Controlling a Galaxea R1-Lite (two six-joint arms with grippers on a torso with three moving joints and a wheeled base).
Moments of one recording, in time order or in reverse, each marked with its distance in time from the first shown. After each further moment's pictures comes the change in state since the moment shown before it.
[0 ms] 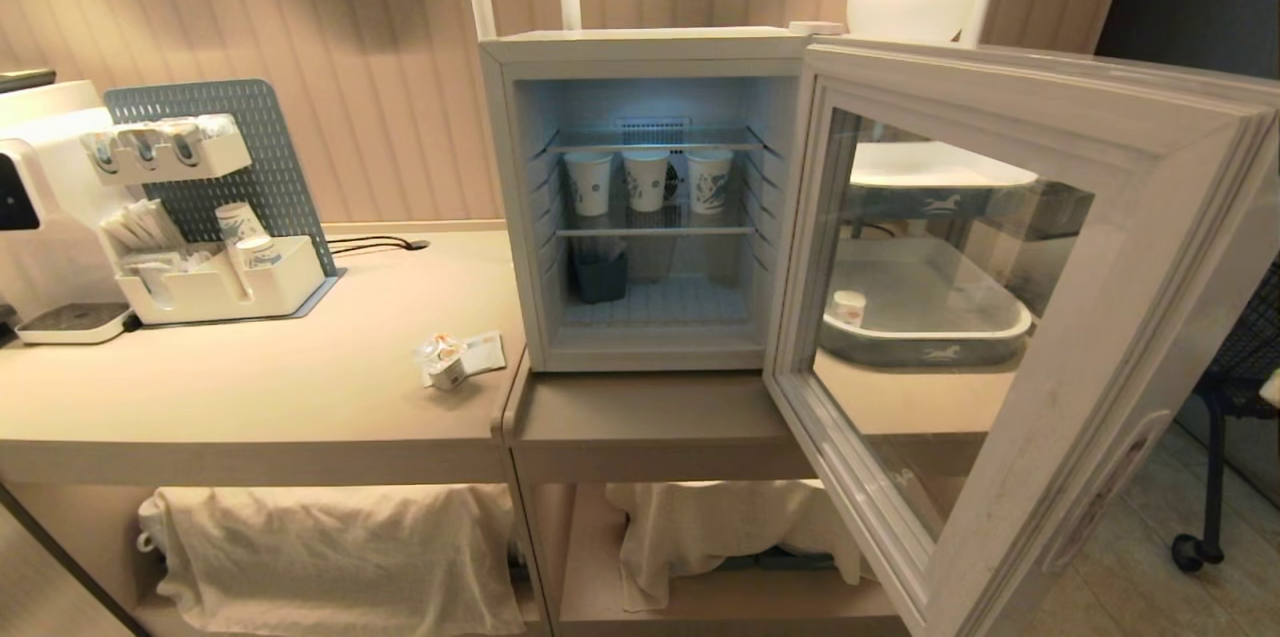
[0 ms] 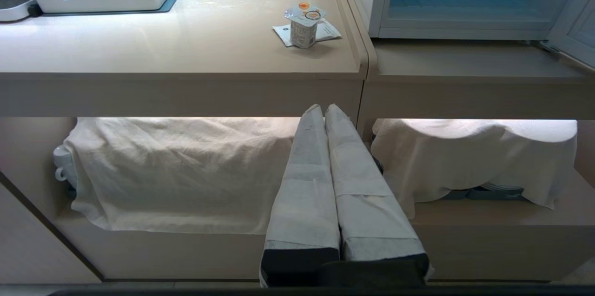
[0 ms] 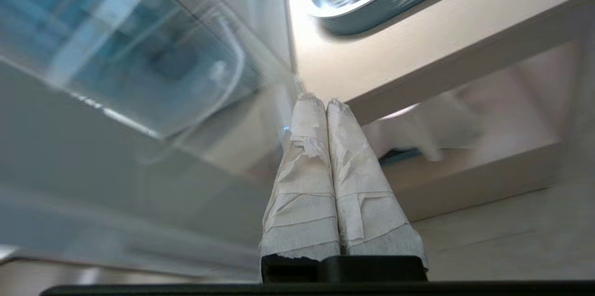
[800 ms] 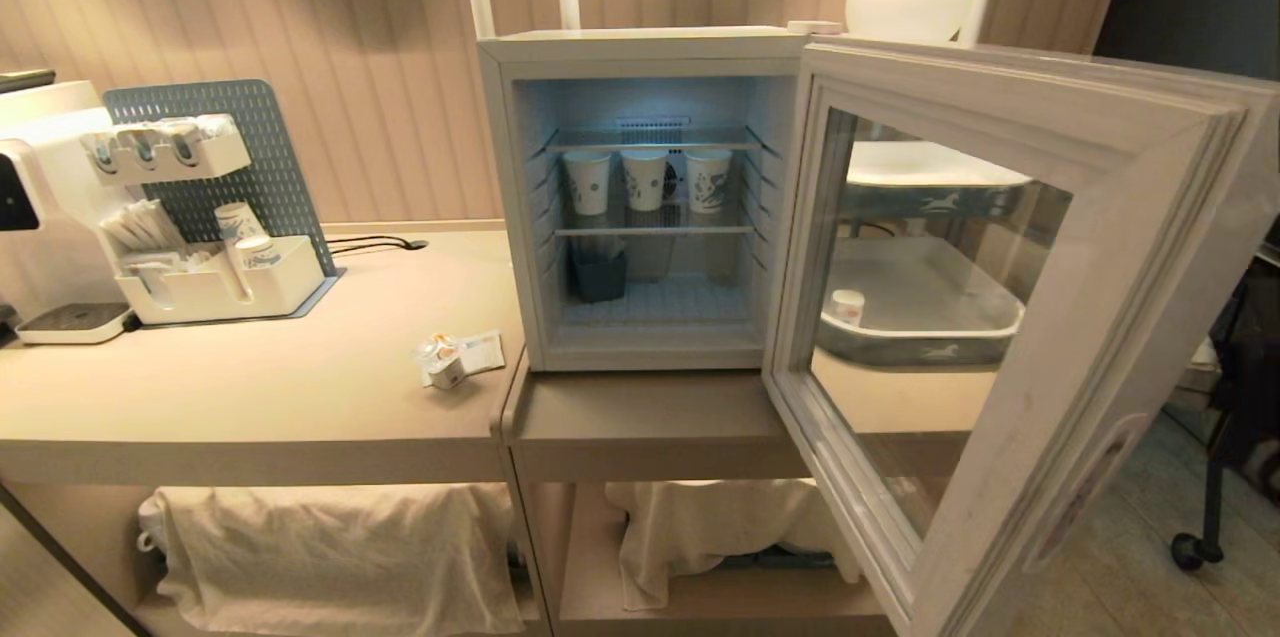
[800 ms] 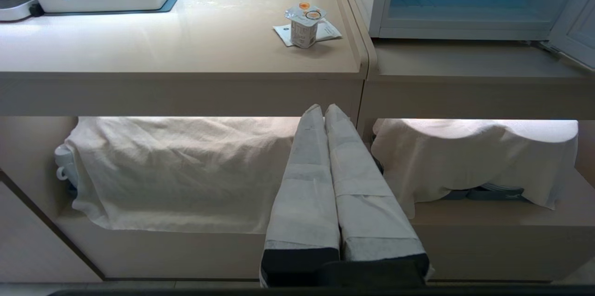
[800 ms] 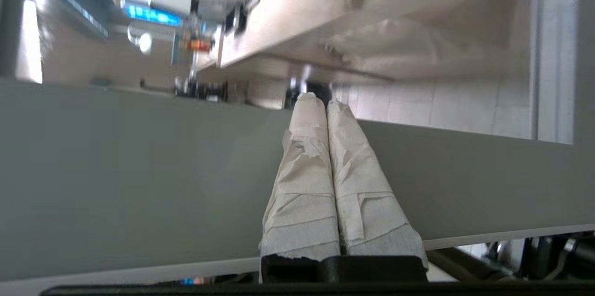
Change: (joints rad) left arm 0.000 0.000 0.000 0.000 0.000 -0.001; right arm 0.077 0.395 -0.234 0.054 0.733 0.265
